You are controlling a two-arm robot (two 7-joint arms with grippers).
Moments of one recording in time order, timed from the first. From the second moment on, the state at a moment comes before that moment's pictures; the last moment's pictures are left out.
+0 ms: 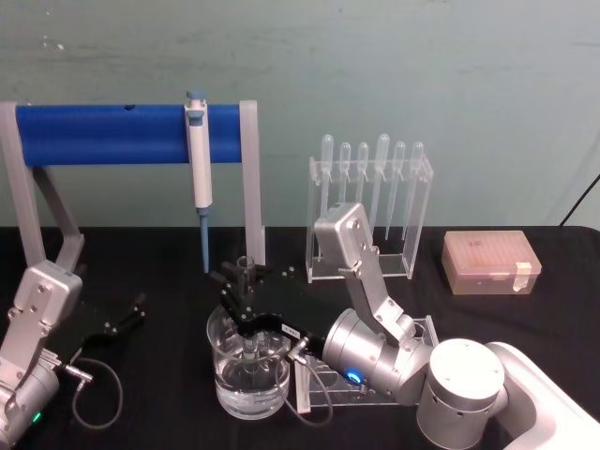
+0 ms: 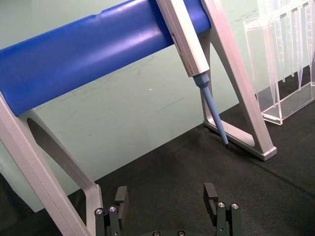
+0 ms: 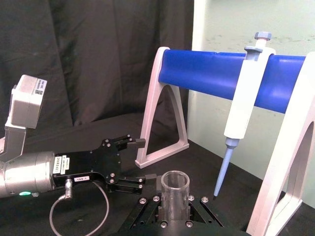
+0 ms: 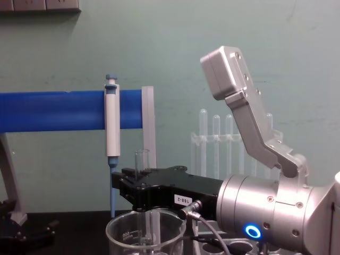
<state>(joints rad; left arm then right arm) -0.20 0.60 0.45 -1.41 -0.25 -0.12 0.03 0.40 0.19 -0.56 -1.37 0.30 0.01 0.44</state>
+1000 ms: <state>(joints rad) -0.20 0.60 0.45 -1.41 -0.25 -0.12 0.03 0.40 0.19 -0.56 -1.37 0.30 0.01 0.44</state>
